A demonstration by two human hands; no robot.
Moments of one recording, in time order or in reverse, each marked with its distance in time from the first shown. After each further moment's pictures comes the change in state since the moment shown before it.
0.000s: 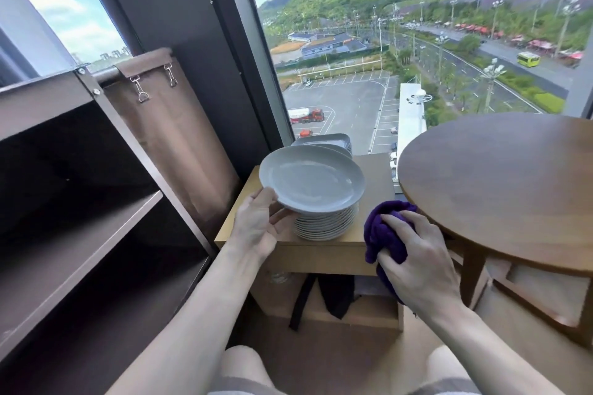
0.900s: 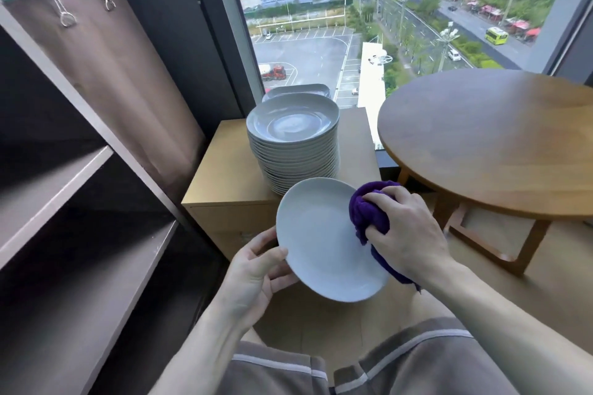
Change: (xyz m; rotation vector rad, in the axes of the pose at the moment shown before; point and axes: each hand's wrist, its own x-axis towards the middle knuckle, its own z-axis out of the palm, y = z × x) left_hand -0.054 -0.094 -0.092 0.127 -0.293 -0.211; right_hand -0.011 -0.002 0.008 -0.250 -0.294 0.077
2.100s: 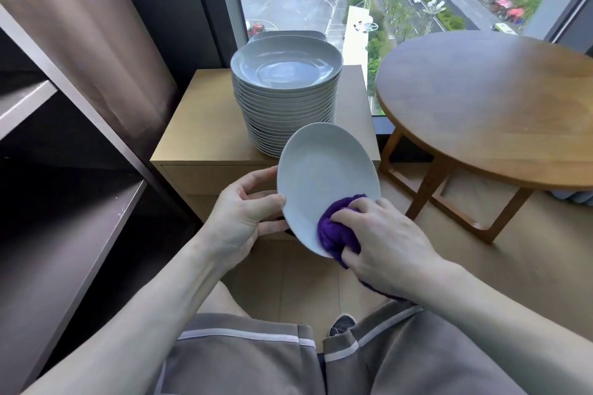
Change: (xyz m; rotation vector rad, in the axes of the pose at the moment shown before) left_hand 0.038 0.012 -0.008 0.101 -0.085 0.019; right_hand -0.037 -0.037 0.024 -0.216 -0.323 -0.182
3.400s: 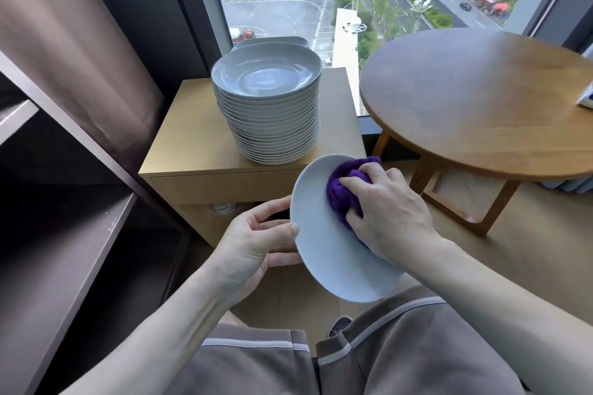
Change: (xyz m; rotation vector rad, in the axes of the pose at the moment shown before) left_hand -0.019 -0.019 0.026 -0.030 -0.098 -0.114; right_hand 0.017 0.023 -0.018 -0.087 0.187 0.174
